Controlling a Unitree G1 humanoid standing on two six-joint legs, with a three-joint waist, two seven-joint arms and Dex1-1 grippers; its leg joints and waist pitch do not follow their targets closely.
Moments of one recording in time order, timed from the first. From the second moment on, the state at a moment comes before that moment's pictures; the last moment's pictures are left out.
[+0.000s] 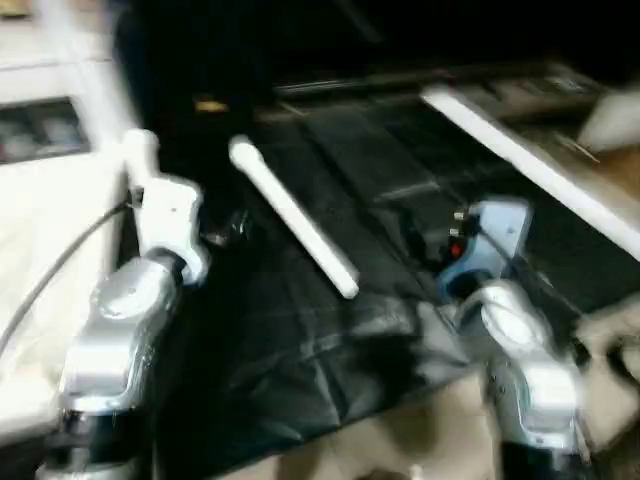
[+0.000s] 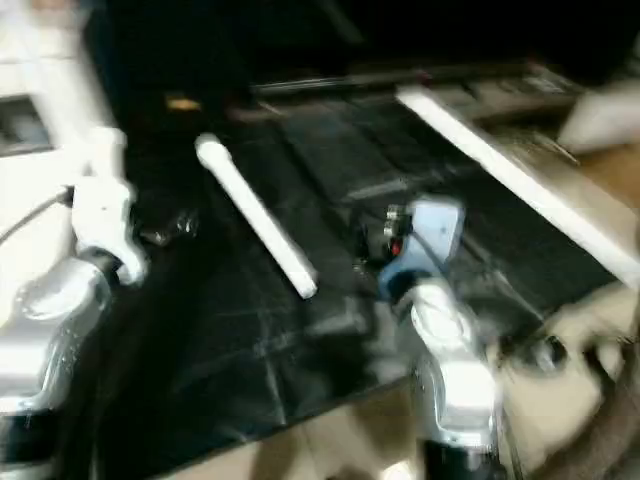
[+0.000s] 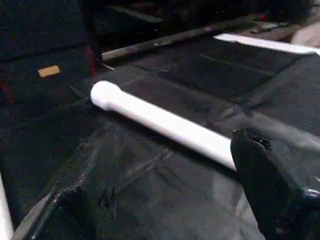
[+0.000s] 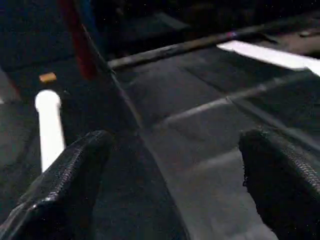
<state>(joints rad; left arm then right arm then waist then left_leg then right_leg) -0.28 0.26 0.08 -0.14 -0.13 0.49 -0.31 -0.19 -0.01 -0.11 -0.22 0.18 0.51 0.08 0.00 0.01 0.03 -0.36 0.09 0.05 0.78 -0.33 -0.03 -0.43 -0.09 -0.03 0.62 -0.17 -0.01</state>
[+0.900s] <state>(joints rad) -0.20 0.19 0.12 -0.18 -0.15 0.48 -0.22 -0.19 -0.12 -0.06 -0.21 0.16 0.54 0.15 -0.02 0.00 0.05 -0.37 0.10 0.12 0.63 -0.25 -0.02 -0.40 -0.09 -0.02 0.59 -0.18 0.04</state>
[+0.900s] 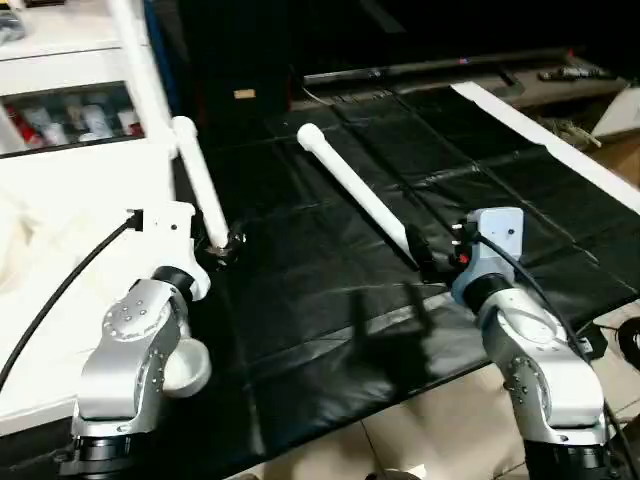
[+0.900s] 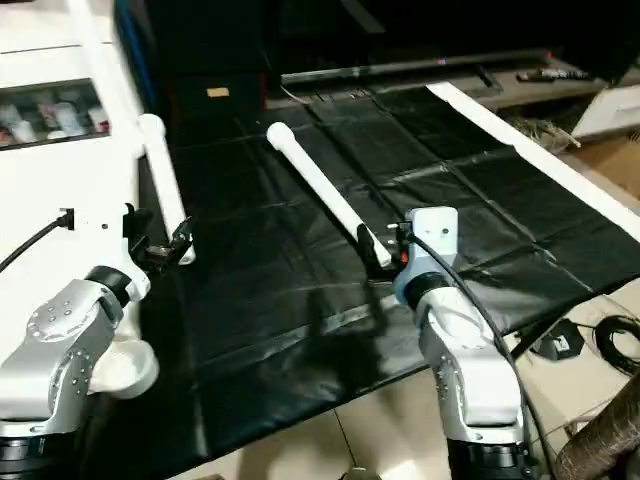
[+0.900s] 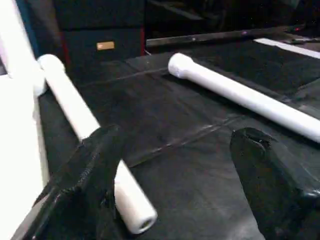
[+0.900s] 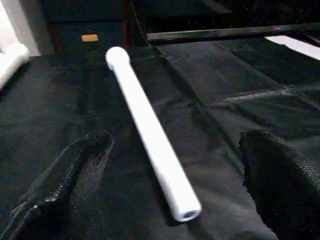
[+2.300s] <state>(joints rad) -0.20 0.51 -0.14 -0.30 -0.18 0.49 -0.69 -0.43 -0.42 0.00 0.30 0.12 0.84 0.32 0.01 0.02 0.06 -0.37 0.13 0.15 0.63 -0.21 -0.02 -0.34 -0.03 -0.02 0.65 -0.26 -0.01</state>
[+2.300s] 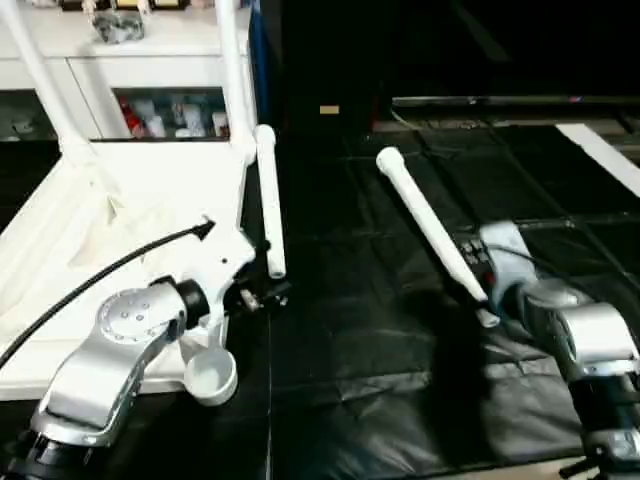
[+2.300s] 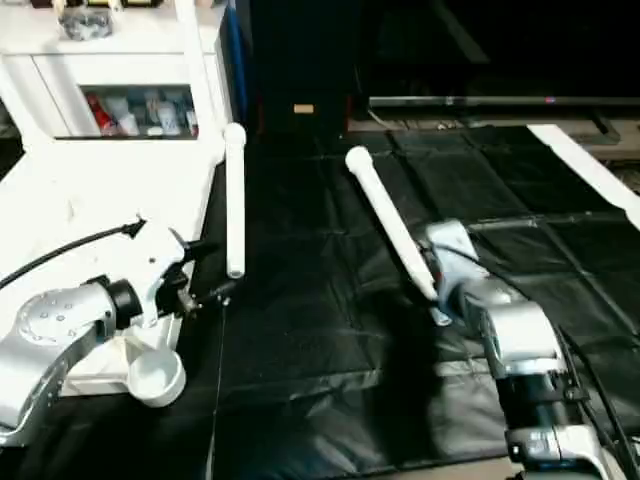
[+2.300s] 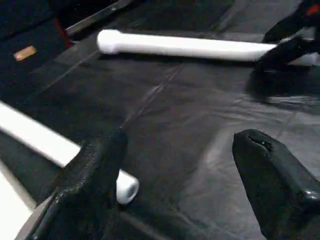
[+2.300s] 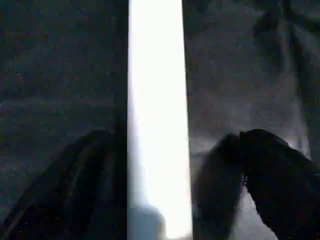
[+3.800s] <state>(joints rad) -0.36 0.55 -0.24 -0.20 -0.14 0.40 -0.79 -0.50 -0.47 0.02 0.45 0.07 0.65 0.43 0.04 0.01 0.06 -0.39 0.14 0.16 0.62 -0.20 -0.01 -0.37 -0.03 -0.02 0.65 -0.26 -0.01</state>
